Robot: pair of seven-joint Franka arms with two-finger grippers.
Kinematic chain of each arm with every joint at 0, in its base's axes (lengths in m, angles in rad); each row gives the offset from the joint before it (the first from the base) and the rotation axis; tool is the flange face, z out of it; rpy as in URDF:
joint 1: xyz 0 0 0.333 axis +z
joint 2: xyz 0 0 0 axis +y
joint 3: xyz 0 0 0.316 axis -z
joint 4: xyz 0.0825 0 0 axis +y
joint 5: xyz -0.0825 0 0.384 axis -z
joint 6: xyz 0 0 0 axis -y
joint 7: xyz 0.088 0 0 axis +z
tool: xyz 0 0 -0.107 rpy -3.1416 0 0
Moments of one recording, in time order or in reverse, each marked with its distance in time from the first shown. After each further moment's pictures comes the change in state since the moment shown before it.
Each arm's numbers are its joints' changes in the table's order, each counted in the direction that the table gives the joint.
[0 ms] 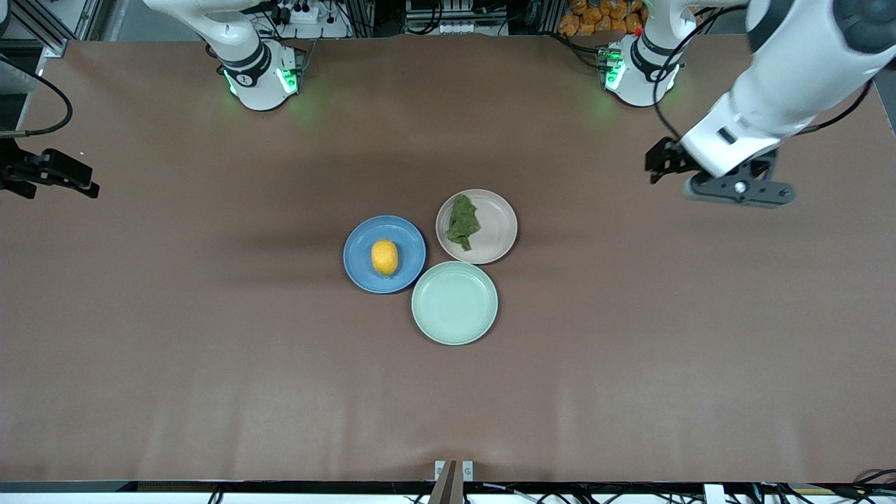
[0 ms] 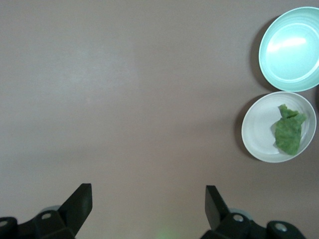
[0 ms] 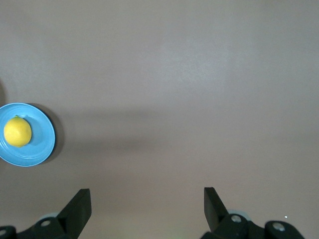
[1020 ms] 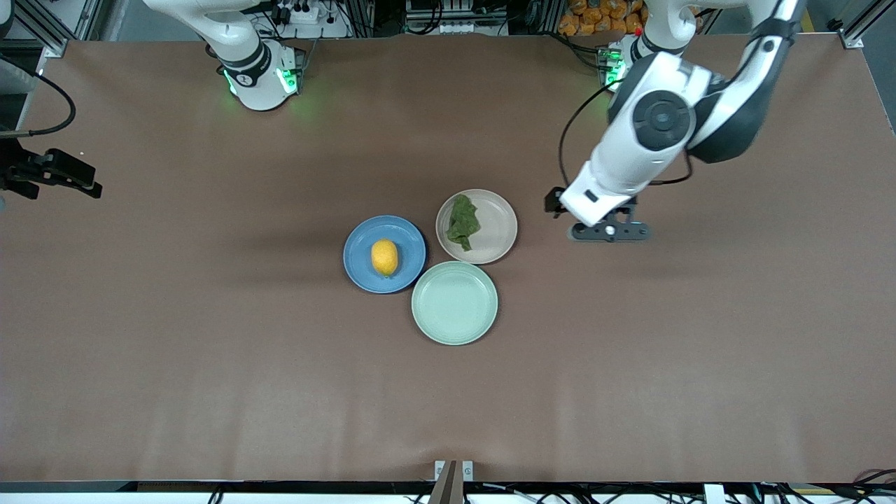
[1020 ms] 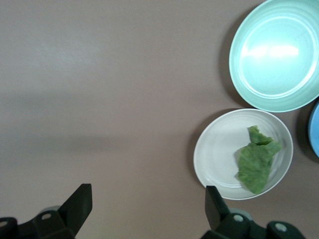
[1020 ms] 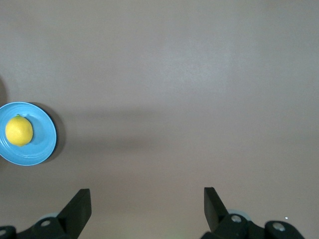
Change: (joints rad) left arm -0.110 0.187 0.112 0.144 0.003 0.308 0.374; right arm 0.000 0.000 -0.008 0.000 -0.001 0.000 0.000
